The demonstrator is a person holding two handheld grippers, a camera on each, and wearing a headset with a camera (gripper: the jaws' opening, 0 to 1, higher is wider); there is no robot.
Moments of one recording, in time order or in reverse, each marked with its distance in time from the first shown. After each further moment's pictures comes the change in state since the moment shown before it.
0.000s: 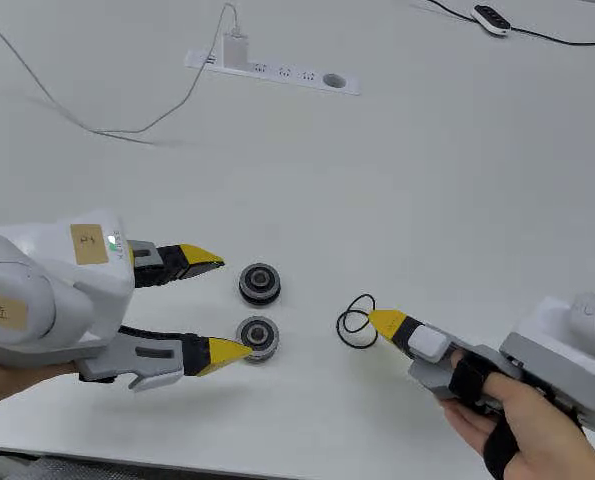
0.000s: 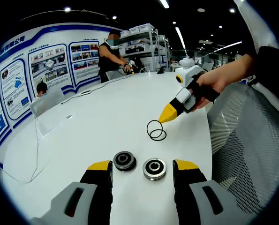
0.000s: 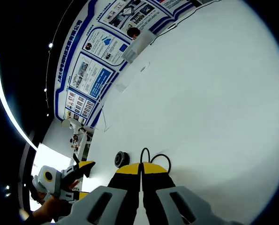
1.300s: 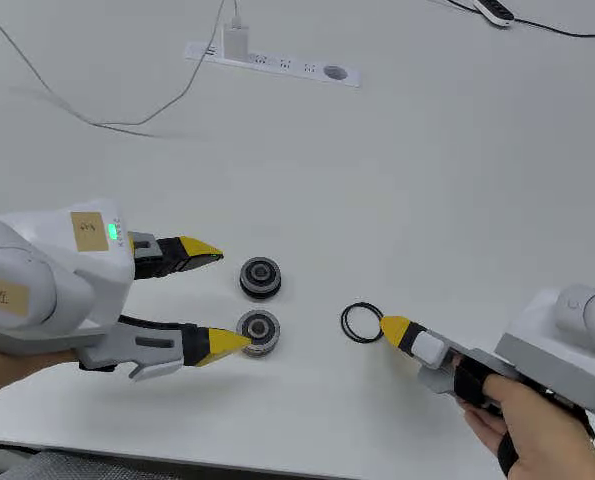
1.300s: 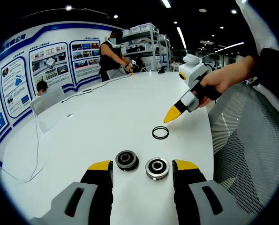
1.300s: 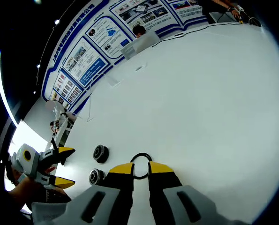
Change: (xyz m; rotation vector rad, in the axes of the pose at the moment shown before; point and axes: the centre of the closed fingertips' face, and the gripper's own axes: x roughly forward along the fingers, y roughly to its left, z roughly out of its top) left arm 0.000 0.006 0.000 -0.015 0.002 0.000; right arm -0.007 -0.020 0.006 -0.230 -0.001 -0.167
